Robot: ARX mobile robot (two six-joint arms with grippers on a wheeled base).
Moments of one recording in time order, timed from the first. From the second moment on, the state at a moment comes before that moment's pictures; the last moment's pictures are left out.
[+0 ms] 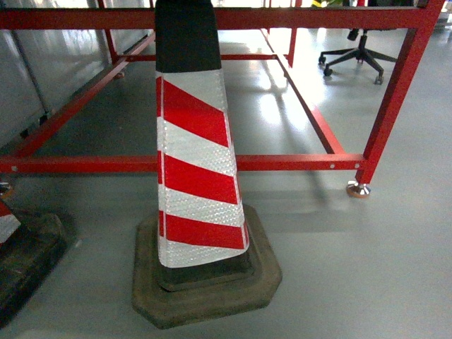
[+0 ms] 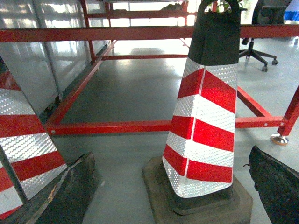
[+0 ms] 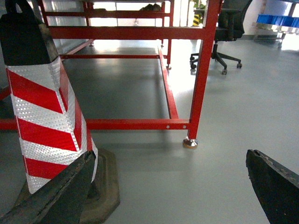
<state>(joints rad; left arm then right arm) 0.00 0.01 0.01 0.00 0.00 0.00 0.00 0.00 0.01 0.00 0.00 0.00</state>
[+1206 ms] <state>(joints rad) 0.00 0.01 0.01 0.00 0.00 0.00 0.00 0.00 0.01 -0.01 0.00 0.00</state>
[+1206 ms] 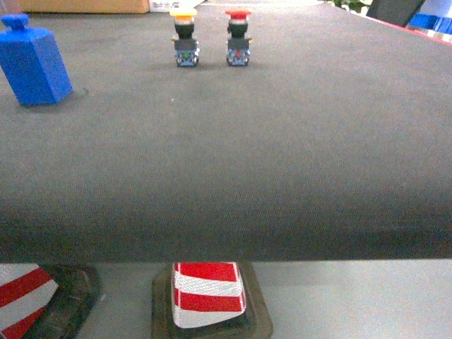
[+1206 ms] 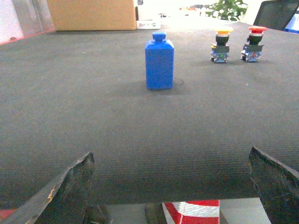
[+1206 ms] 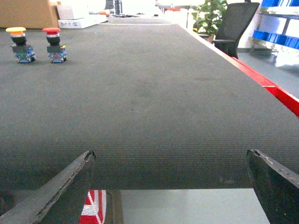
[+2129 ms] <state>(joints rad) 0.00 0.01 0.01 0.00 0.00 0.00 0.00 0.00 0.01 0.00 0.00 0.00</state>
